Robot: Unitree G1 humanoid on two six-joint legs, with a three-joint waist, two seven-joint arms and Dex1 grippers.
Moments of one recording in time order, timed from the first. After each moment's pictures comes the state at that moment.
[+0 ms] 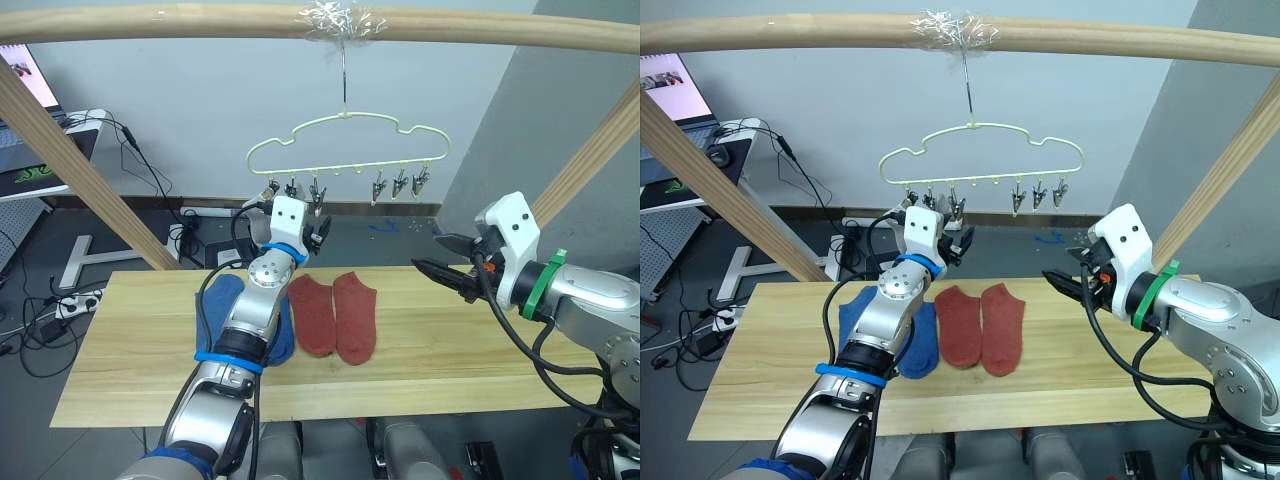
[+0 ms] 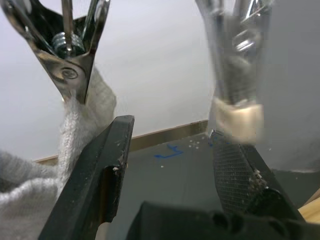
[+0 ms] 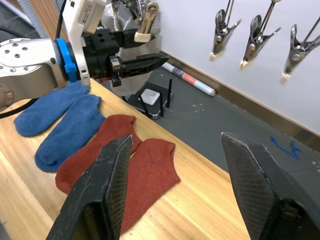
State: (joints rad) left arm -0.64 0.16 -0.10 0.44 0.04 0.06 -0.19; right arm -0.40 -0.62 -0.24 -0.78 0.74 1.31 0.41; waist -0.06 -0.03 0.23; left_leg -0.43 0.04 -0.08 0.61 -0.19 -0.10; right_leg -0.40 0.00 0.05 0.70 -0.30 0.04
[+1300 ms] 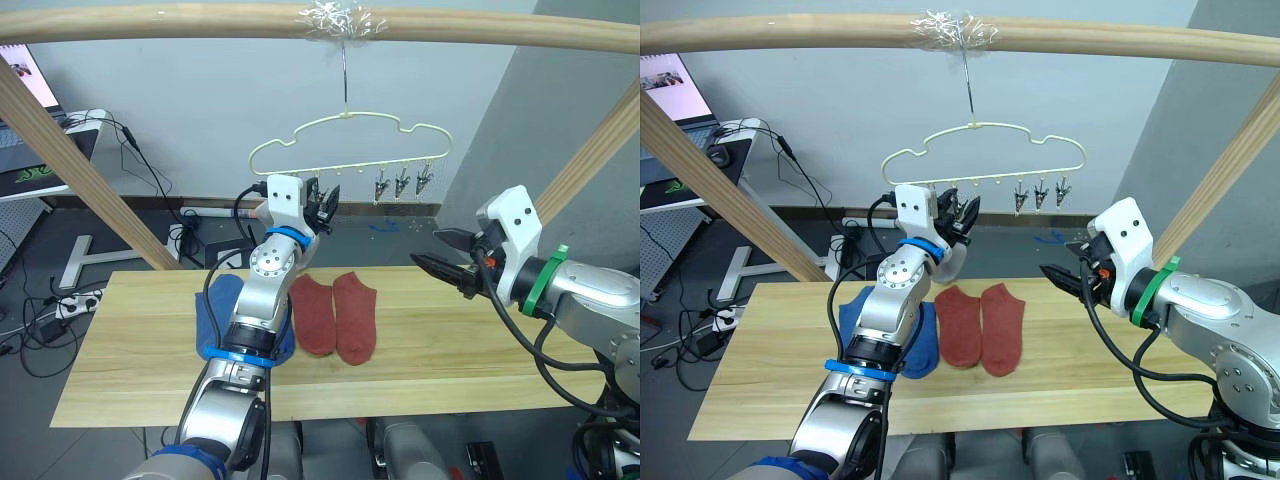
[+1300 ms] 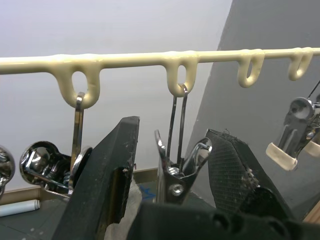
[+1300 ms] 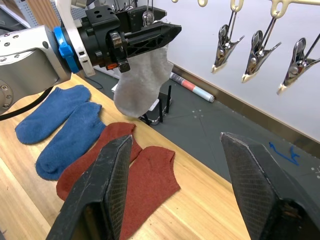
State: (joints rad) left arm -0.66 0.08 -0.03 0.32 -0.05 0.06 -0.21; right arm -0.43 -0.63 -0.25 -0.78 0.82 1.31 0.33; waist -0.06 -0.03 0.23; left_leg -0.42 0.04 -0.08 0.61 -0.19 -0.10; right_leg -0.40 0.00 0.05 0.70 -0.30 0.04
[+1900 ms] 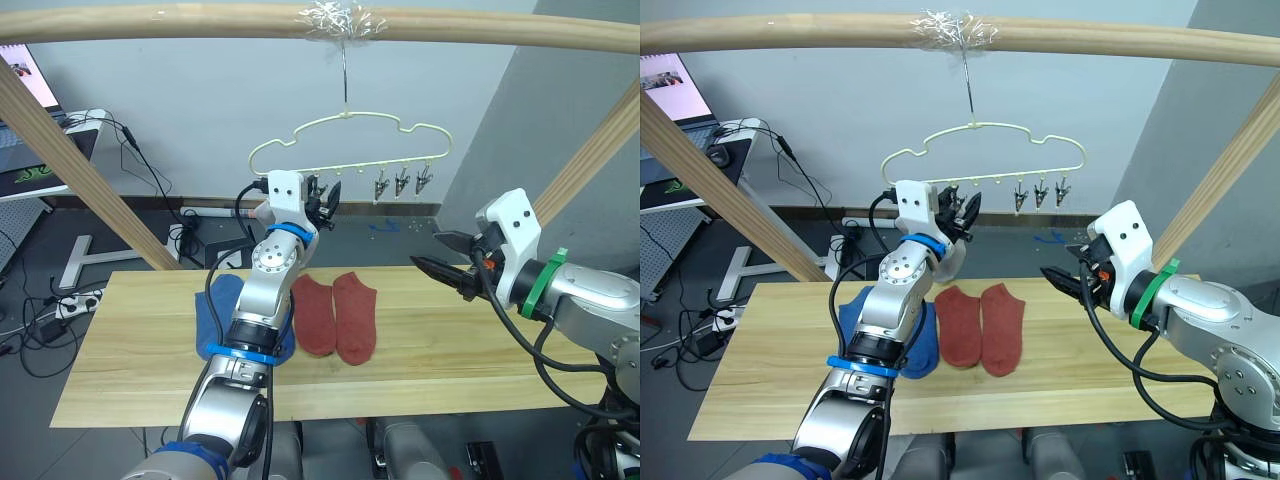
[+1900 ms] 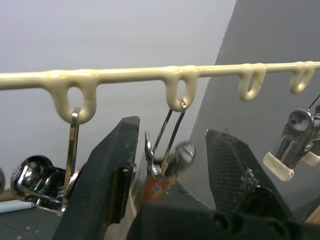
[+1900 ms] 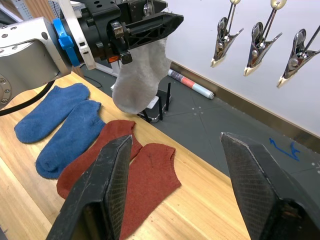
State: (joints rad) left arm -0.68 0.07 -0.03 0.32 -0.07 0.10 -0.19; right arm -0.41 -0.64 -0.25 -0.78 0.86 1.31 0.30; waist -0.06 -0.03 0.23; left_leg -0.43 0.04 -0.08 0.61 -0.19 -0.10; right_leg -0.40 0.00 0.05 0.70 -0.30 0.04
